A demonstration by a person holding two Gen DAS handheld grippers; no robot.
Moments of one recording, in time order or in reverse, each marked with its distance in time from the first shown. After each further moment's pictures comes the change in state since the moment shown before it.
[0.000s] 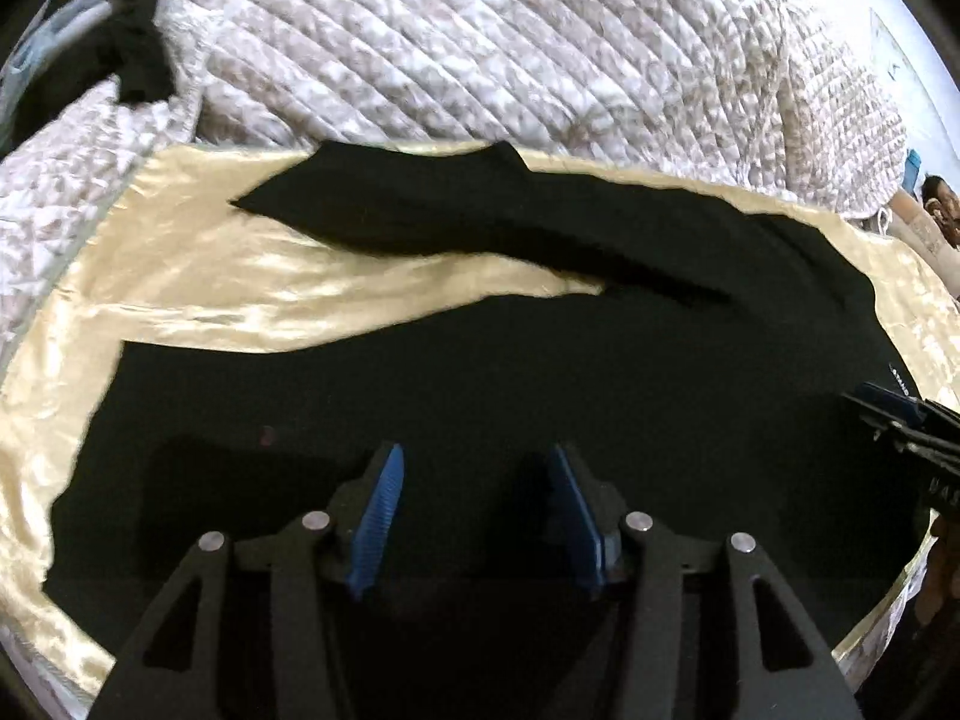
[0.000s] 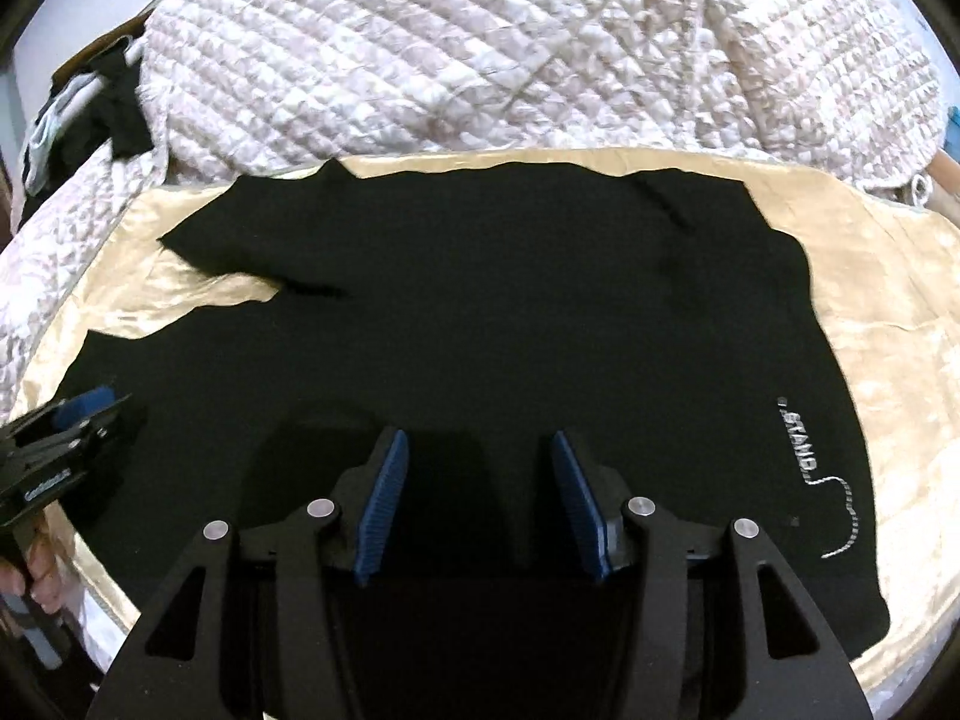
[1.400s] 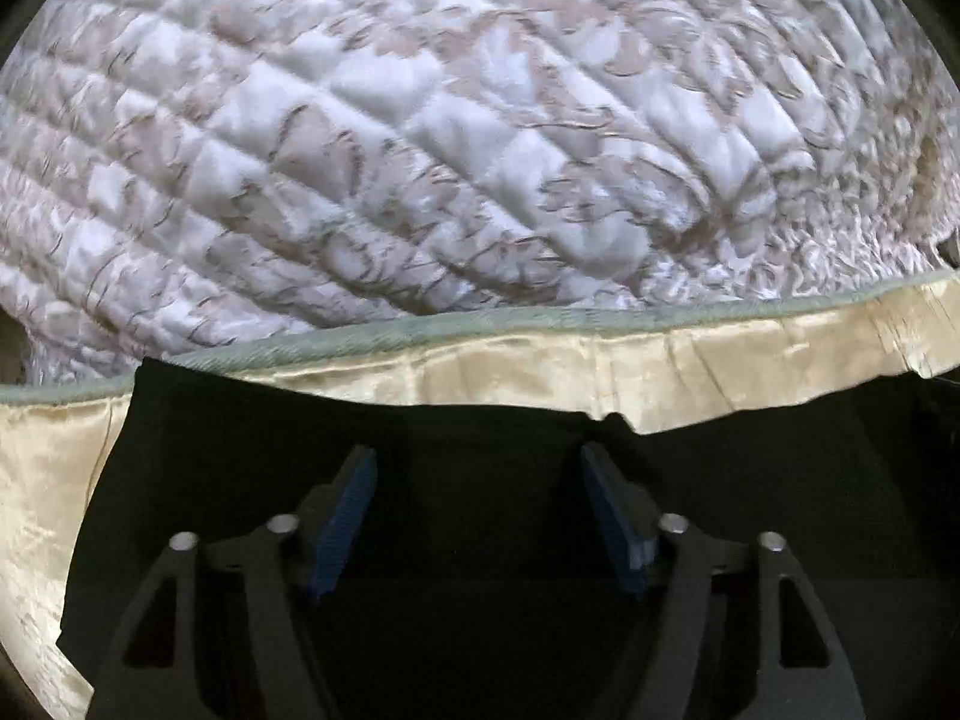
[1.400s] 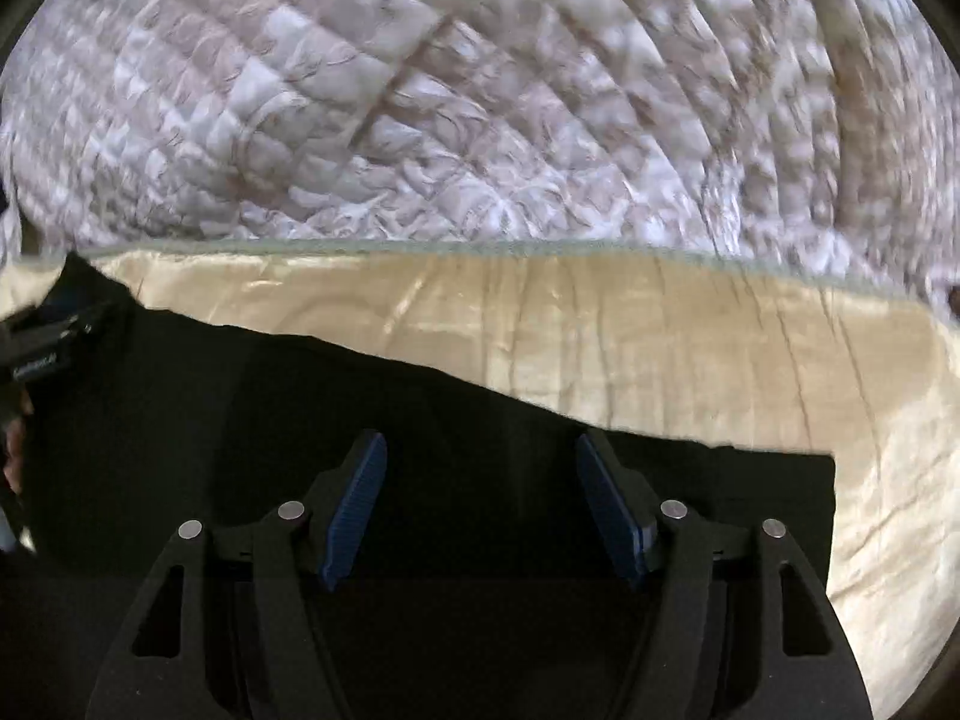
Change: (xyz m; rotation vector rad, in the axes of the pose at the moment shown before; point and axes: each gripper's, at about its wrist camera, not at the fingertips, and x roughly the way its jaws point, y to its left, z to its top) left arm 0.195 -0.008 0.215 0.149 0.032 0.024; right arm 0.157 -0.099 0.183 -0.026 0.136 -0.071
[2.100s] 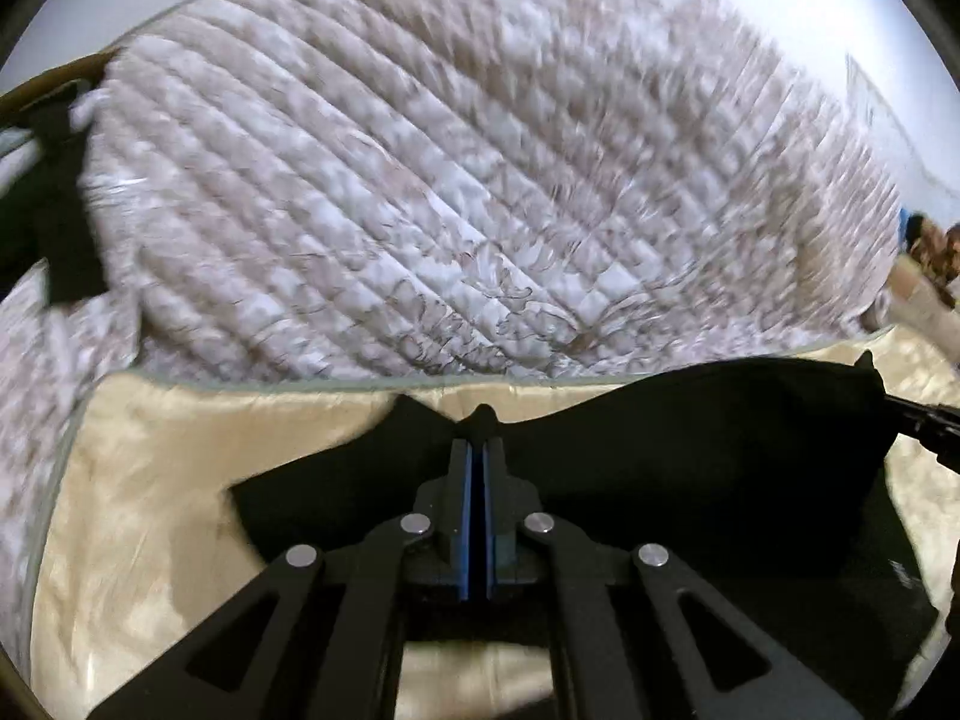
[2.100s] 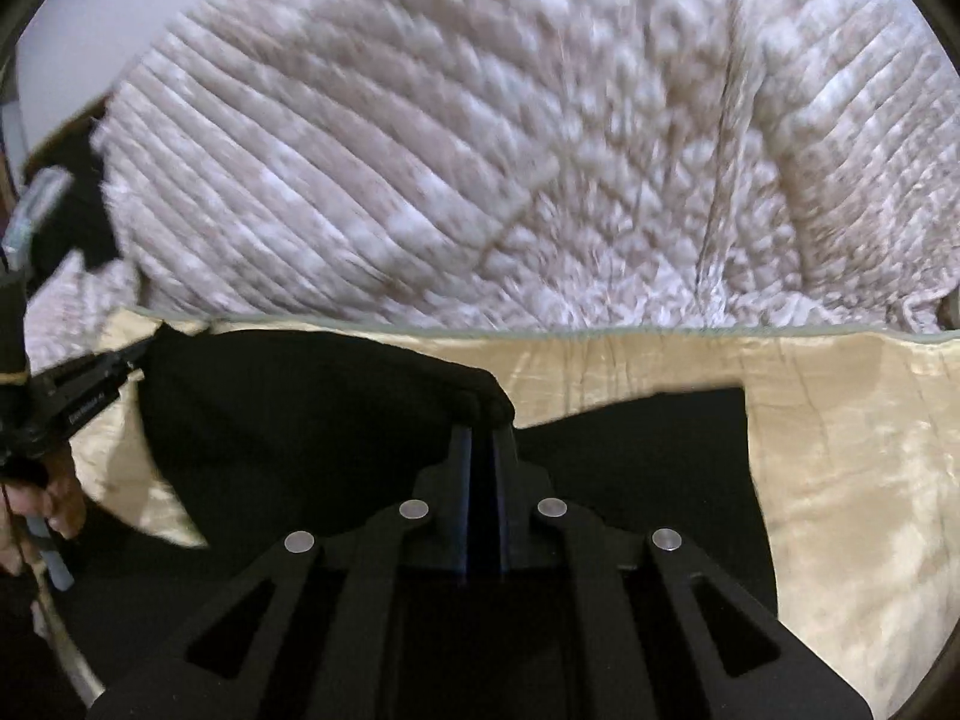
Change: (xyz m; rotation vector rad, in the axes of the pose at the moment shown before) left arm -0.202 0.012 -0.071 -0.095 -0.294 -0.057; right arm -0.154 0.033 -0.046 0.026 -0.287 0.131
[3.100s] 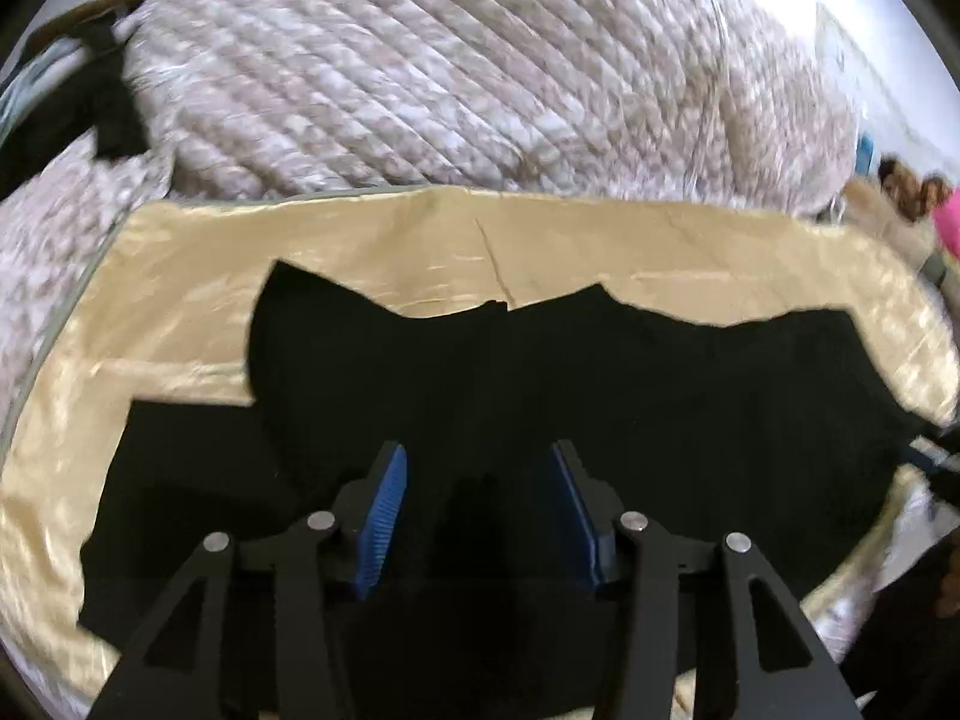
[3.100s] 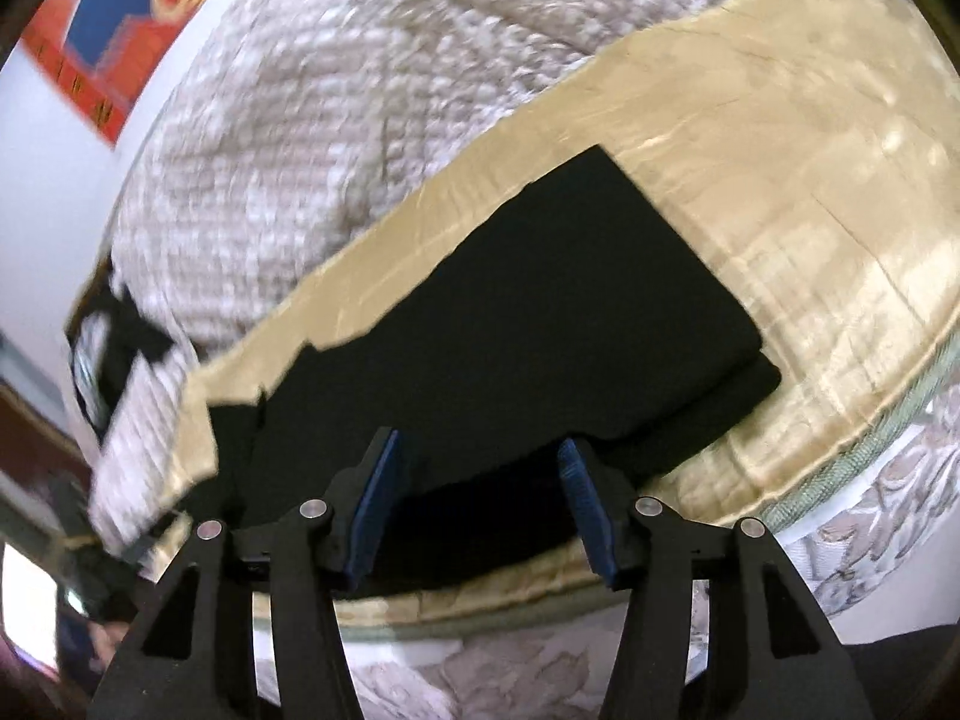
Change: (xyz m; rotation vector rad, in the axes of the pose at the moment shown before) left arm -0.056 -0.026 -0.123 0.042 0.187 -0.018; right arm -0.116 -0.053 -0.213 0.633 0.014 0.121
